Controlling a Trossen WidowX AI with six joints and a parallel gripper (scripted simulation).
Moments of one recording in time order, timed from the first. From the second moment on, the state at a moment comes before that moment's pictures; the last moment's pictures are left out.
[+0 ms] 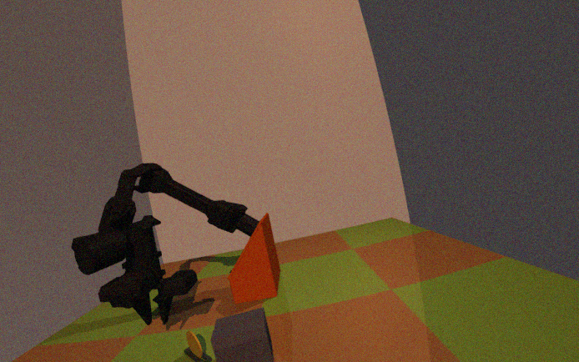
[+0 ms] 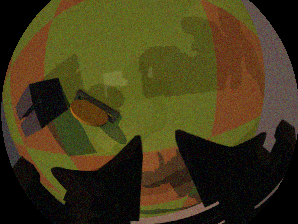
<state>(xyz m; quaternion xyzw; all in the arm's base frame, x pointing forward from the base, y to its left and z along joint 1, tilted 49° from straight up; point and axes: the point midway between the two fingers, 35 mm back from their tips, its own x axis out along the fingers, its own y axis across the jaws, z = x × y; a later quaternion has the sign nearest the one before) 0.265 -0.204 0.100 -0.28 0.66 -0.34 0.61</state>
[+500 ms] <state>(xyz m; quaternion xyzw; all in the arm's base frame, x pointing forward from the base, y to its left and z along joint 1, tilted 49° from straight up) 0.292 -0.119 0.074 -0.50 0.73 -0.02 0.46</state>
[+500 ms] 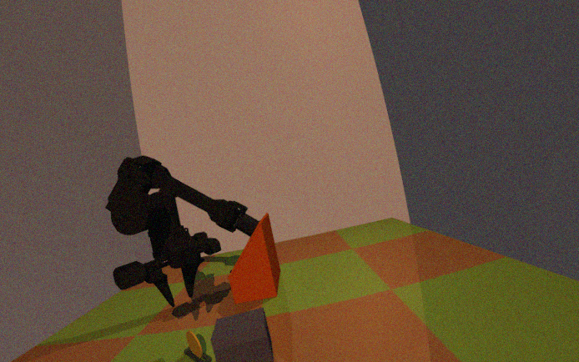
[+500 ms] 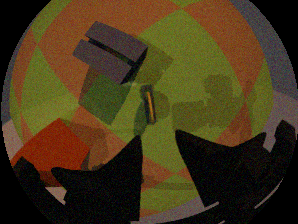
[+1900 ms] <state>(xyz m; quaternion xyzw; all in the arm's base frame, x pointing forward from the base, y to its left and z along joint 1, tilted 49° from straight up) 0.293 -0.176 0.026 -0.51 0.73 -0.01 0.46</state>
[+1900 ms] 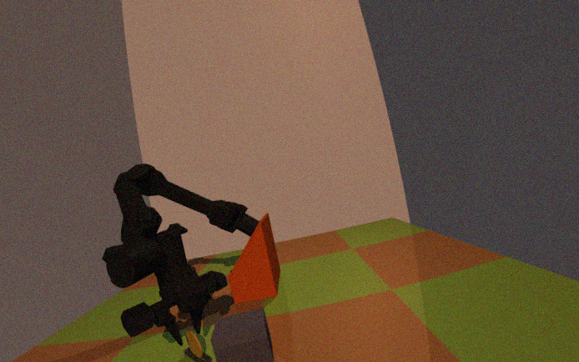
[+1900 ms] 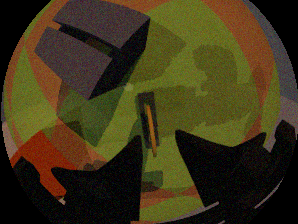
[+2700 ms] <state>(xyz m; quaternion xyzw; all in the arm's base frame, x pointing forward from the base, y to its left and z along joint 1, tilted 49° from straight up) 0.287 -0.201 0.004 -0.51 0.73 -0.01 0.45</state>
